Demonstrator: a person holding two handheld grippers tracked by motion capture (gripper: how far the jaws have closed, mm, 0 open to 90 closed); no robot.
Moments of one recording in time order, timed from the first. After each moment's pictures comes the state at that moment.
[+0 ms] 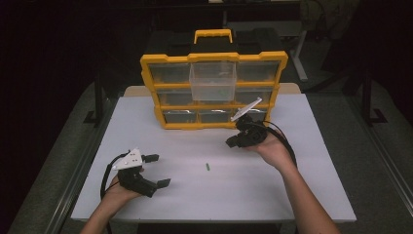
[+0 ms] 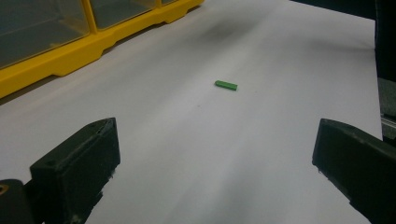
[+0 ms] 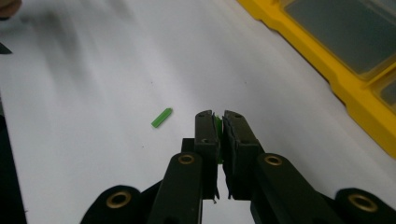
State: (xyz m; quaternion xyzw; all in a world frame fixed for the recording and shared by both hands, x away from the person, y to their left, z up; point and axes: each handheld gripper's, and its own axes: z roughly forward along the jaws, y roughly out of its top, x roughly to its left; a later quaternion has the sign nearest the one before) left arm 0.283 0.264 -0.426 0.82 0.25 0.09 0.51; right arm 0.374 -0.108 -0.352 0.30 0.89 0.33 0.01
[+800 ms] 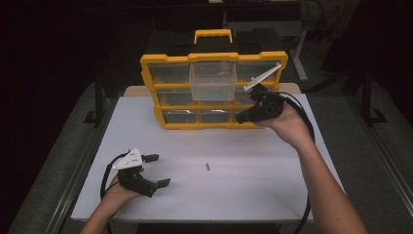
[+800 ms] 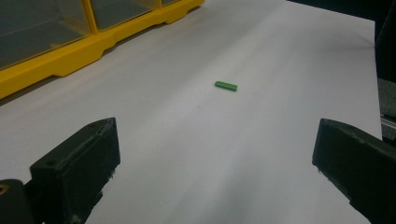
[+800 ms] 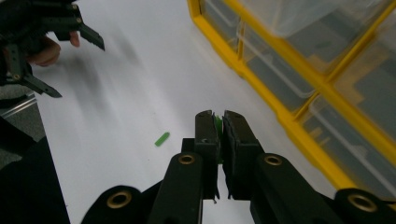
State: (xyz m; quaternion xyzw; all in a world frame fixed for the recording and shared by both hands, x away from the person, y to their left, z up) left arm 0.284 0.264 -0.425 0.82 0.24 0.10 0.51; right arm 0.386 -0.134 -0.262 0.30 0.89 0.35 0.03
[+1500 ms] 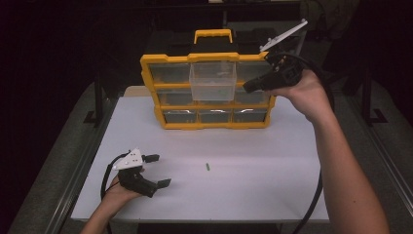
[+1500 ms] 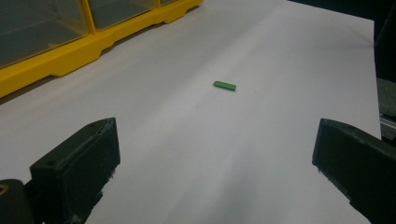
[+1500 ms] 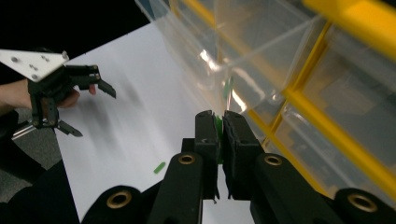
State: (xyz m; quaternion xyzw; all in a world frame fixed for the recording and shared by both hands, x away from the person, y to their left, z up) left arm 0.283 0.263 -0.426 0.82 0.24 0.09 0.51; right arm 0.395 -0.155 -0.177 0.30 0.87 0.39 0.06
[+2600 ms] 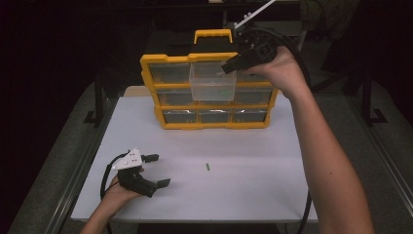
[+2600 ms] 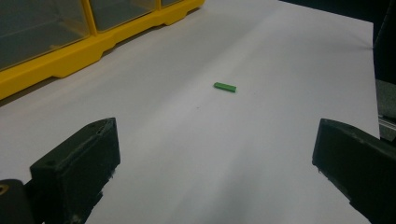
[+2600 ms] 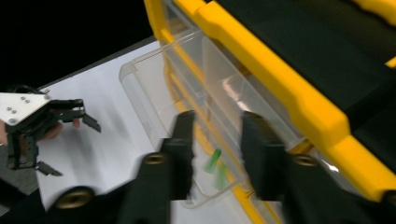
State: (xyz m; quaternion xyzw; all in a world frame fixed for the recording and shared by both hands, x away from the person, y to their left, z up) left arm 0.283 0.264 -0.425 0.82 0.25 0.09 0.51; right arm 0.432 -0.108 -0.150 0.29 0.87 0.39 0.09
